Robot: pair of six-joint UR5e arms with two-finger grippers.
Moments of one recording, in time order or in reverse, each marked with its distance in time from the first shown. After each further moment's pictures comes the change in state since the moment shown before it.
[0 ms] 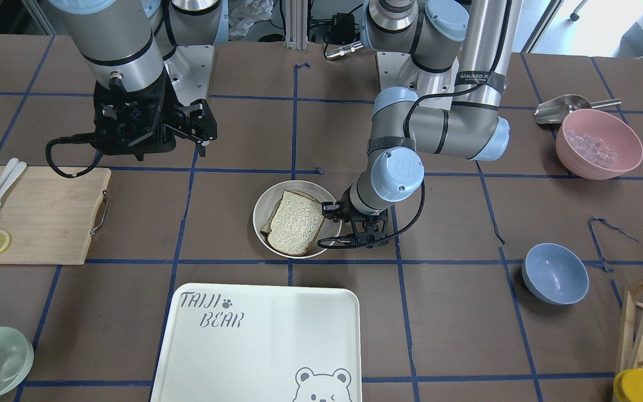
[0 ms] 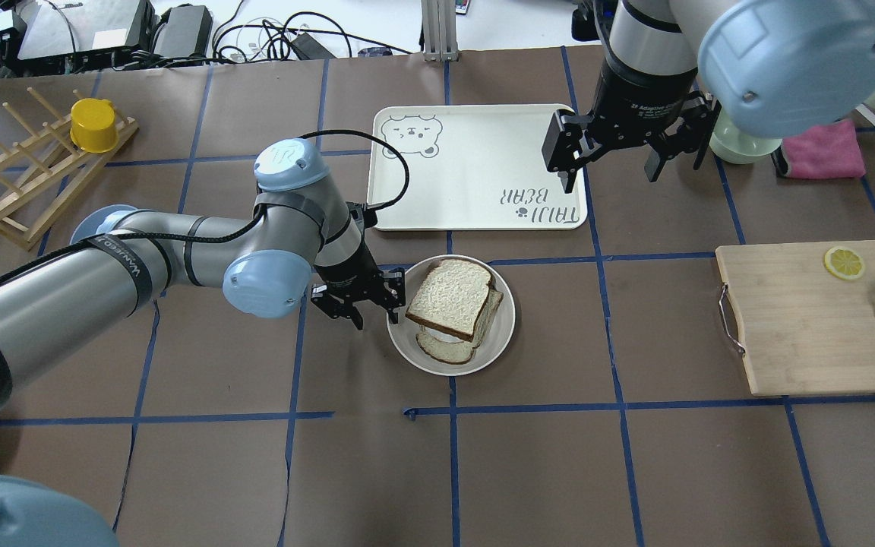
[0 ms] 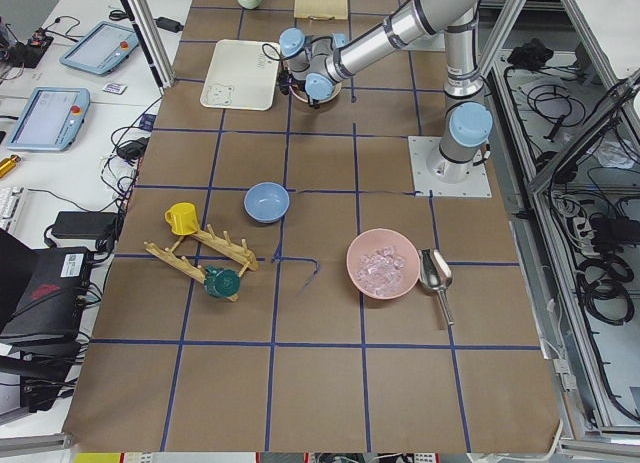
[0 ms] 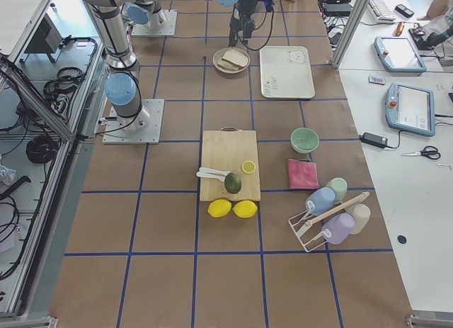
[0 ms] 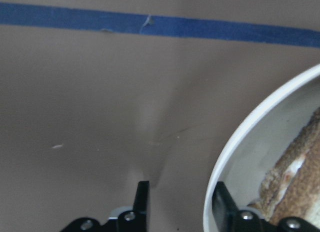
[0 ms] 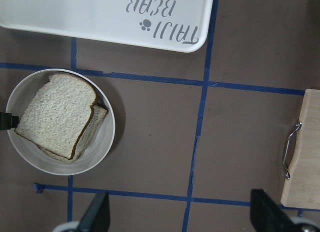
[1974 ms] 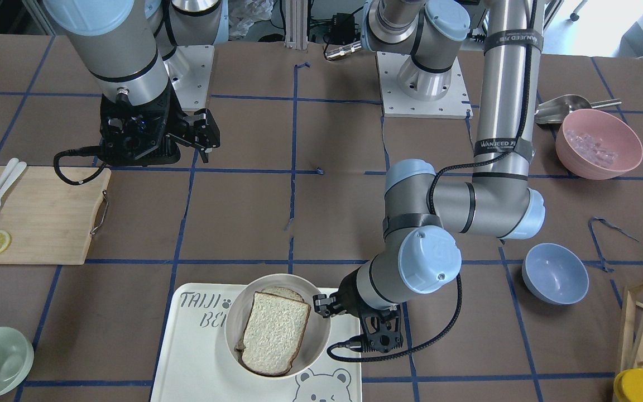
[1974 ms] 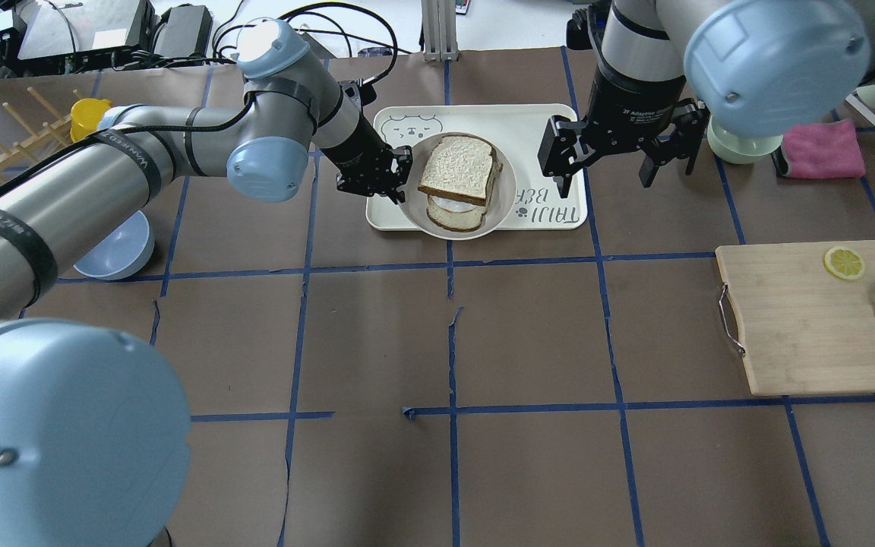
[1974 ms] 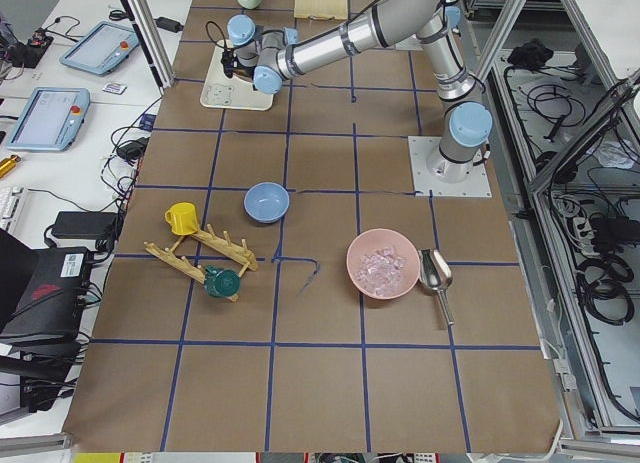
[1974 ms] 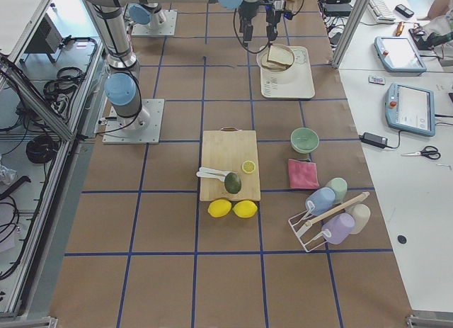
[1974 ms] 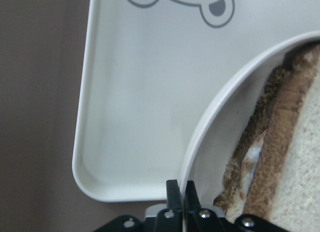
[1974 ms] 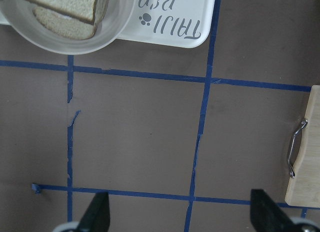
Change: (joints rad) left arm 0.047 -0.289 0.522 0.019 -0.149 -0.060; right arm 0.003 0.021 0.003 0.003 0.001 0.011
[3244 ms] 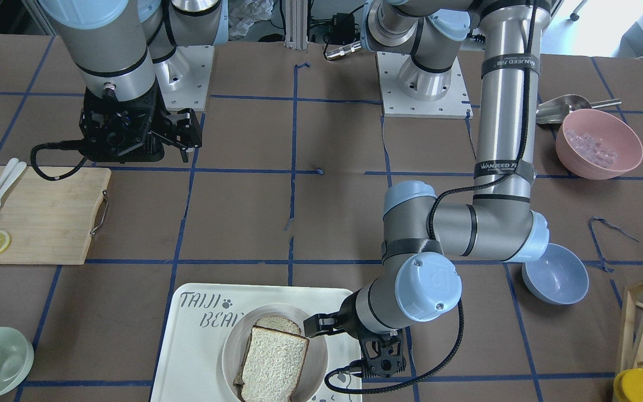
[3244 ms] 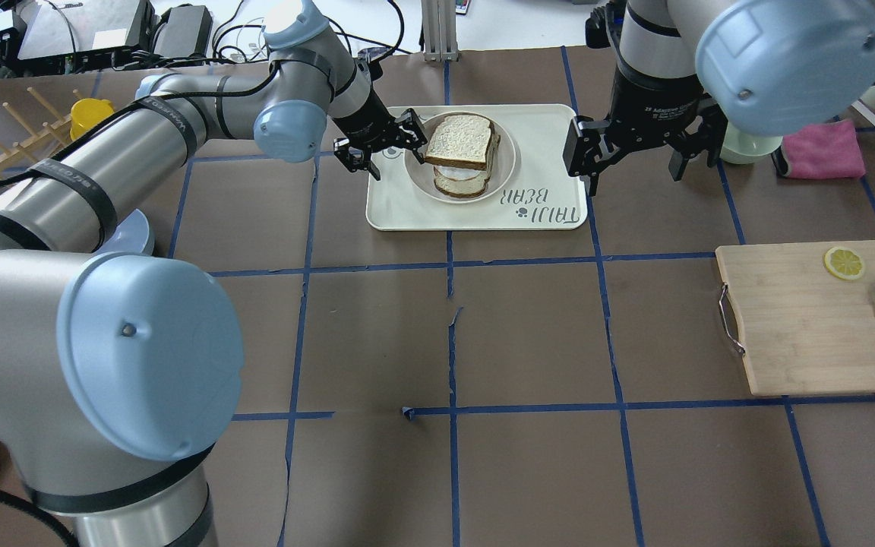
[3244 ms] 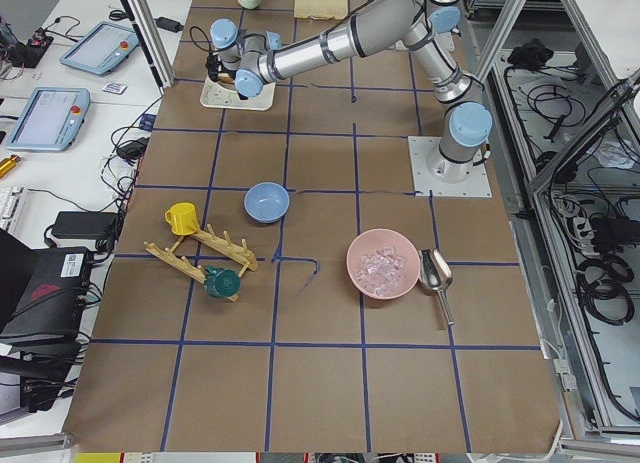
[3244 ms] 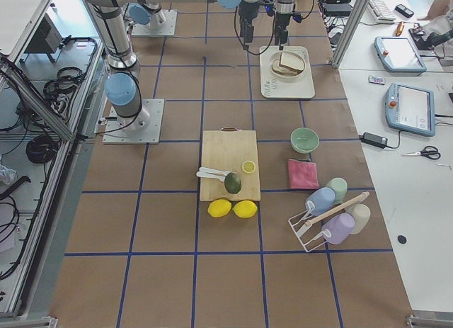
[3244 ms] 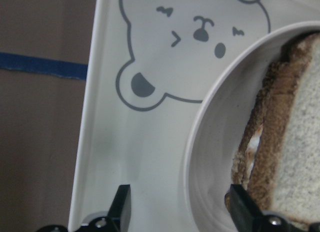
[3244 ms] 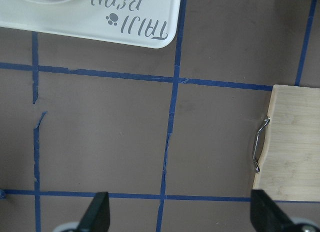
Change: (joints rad) left arm -0.004 -0.020 0.107 -0.116 0.051 0.005; right arm -0.009 -0.010 -0.002 0.004 -0.090 -0.008
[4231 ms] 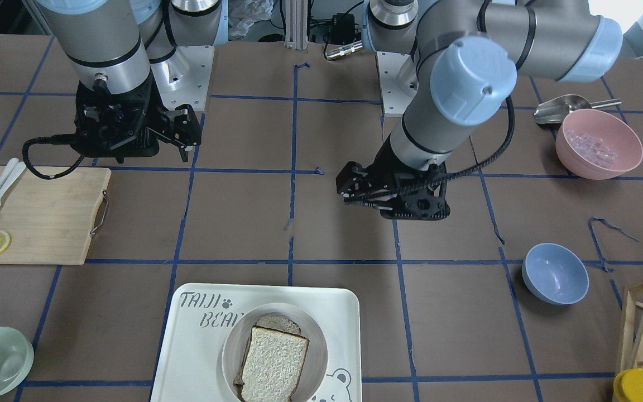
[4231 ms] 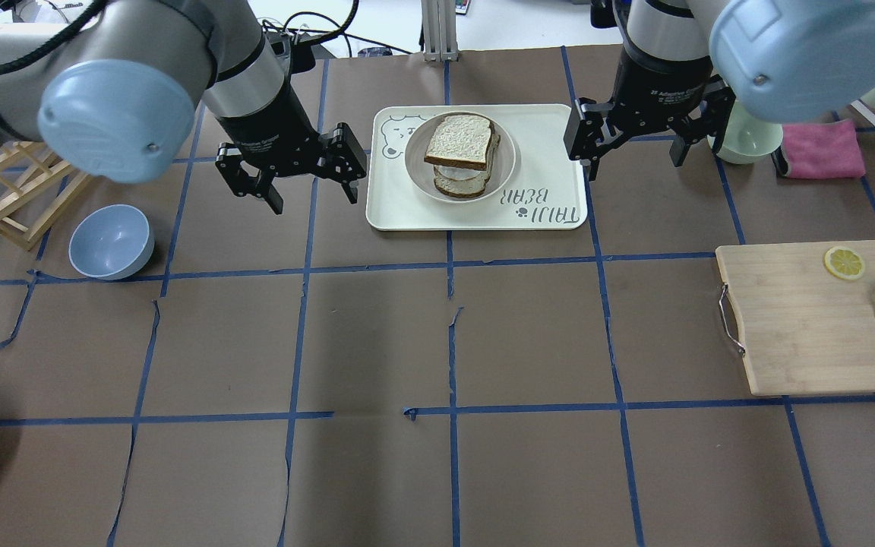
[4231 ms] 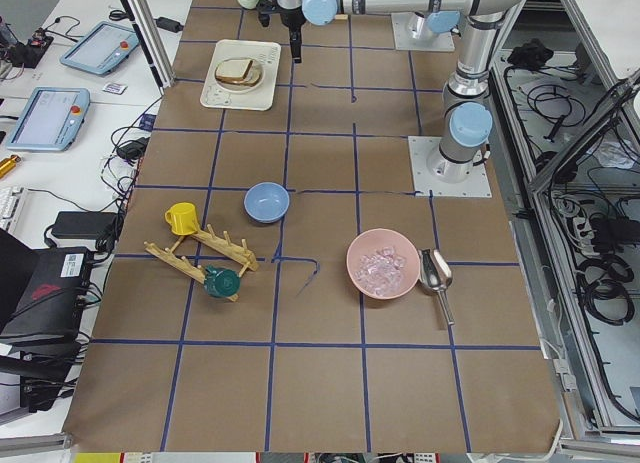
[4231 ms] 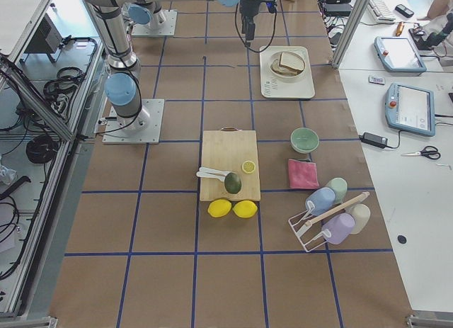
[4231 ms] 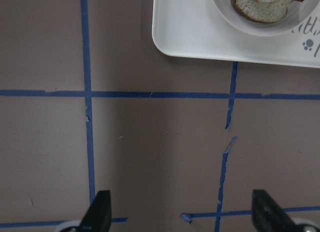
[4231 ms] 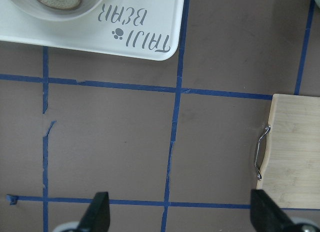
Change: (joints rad) left arm -0.006 0.604 -0.288 -0.357 0.199 0.107; right arm -0.010 -0.003 -0.024 -0.005 0.018 -0.006
